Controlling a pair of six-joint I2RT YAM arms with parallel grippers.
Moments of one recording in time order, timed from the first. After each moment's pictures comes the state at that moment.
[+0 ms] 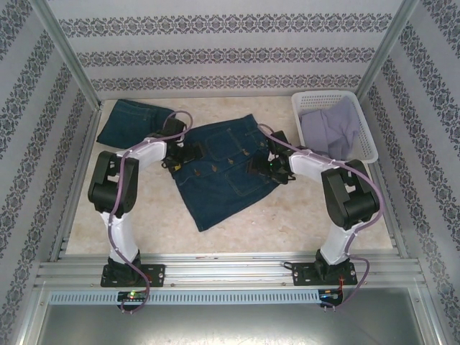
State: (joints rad) left arm -0.23 1.98 1.34 -0.48 0.20 -0.66; right arm 0.39 1.77 1.05 -0.43 -0.21 0.64
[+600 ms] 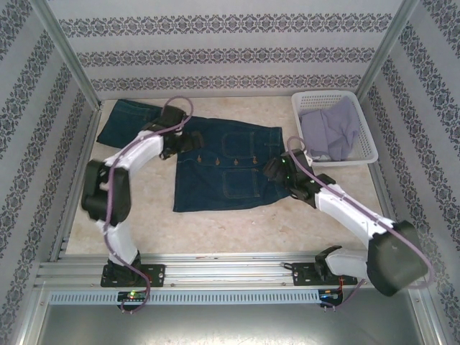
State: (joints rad) left arm -0.25 1.75 1.34 -0.62 0.05 -0.56; right arm 0.44 1.20 0.71 -0.40 0.15 0.94
